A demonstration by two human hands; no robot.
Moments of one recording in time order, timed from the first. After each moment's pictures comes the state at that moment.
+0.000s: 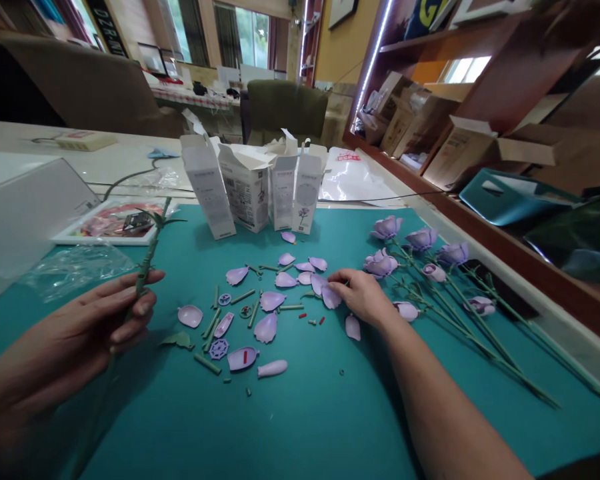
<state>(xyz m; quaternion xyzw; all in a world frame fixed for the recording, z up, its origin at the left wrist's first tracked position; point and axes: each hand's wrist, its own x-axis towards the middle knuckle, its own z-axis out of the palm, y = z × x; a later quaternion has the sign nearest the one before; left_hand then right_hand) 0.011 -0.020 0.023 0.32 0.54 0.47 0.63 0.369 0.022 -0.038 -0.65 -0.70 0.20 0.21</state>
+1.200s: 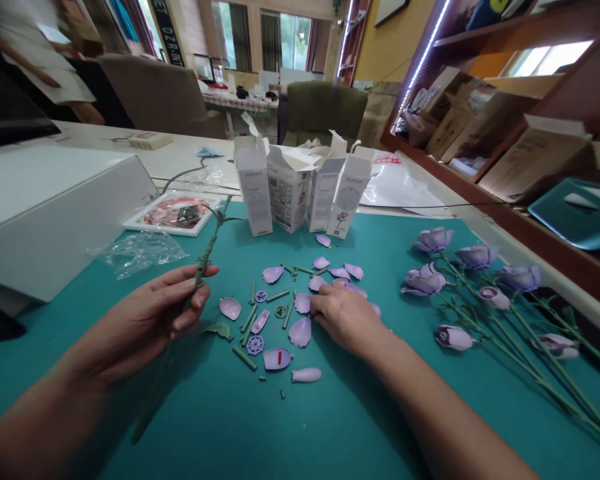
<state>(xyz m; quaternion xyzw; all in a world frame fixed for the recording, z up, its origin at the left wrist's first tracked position) 0.004 -0.021 0.010 0.35 0.47 0.47 0.66 0.285 0.020 -0.032 -0.45 -0.89 0.07 0.00</state>
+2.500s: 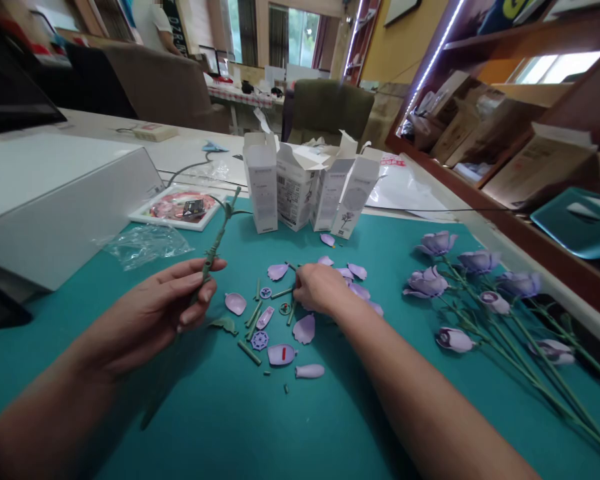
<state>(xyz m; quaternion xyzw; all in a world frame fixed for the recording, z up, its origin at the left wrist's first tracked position) 0.002 -0.023 0.012 0.35 0.45 0.47 0.67 0.225 0.058 -0.011 -0.59 -0.79 0.17 -0.03</state>
